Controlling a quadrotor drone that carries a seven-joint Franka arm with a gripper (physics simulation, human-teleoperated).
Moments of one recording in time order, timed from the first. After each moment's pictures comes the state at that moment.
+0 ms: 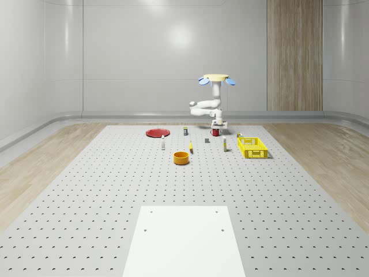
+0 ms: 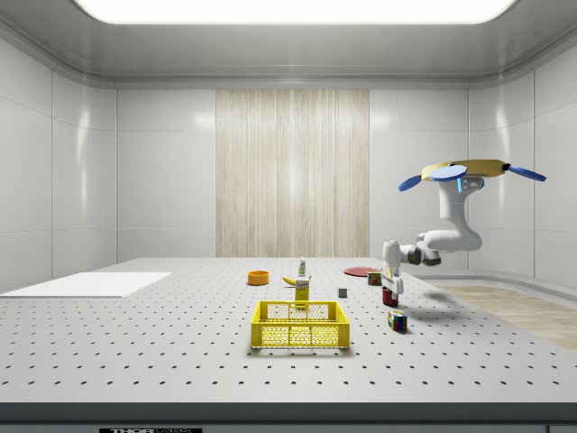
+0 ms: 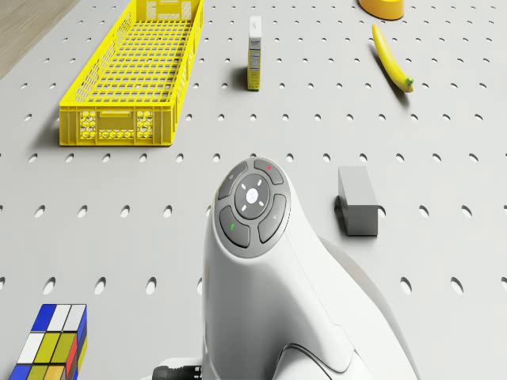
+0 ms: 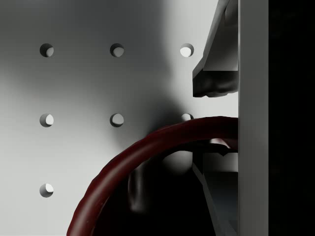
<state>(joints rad) -1.17 -1.37 1.25 -2.83 -1.93 1.48 1.65</state>
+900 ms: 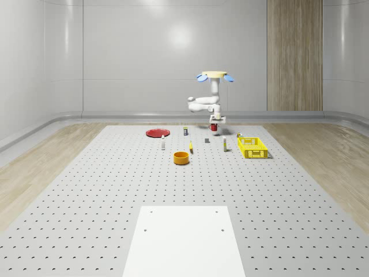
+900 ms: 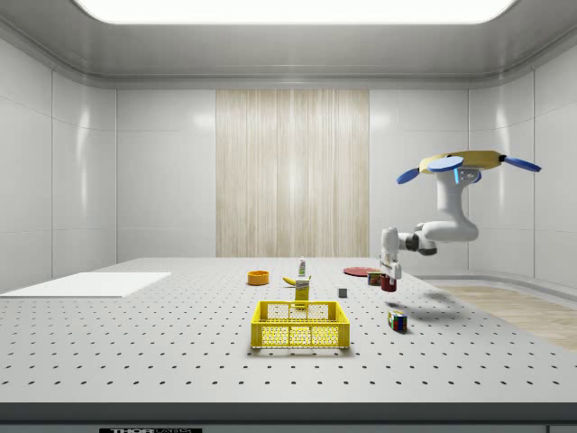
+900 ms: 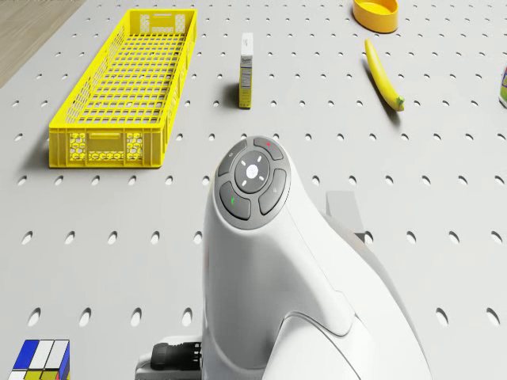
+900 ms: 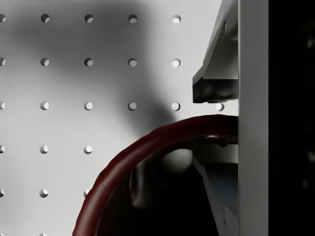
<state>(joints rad) -1.18 -1.40 1.34 -2.84 -1.84 1.48 1.66</state>
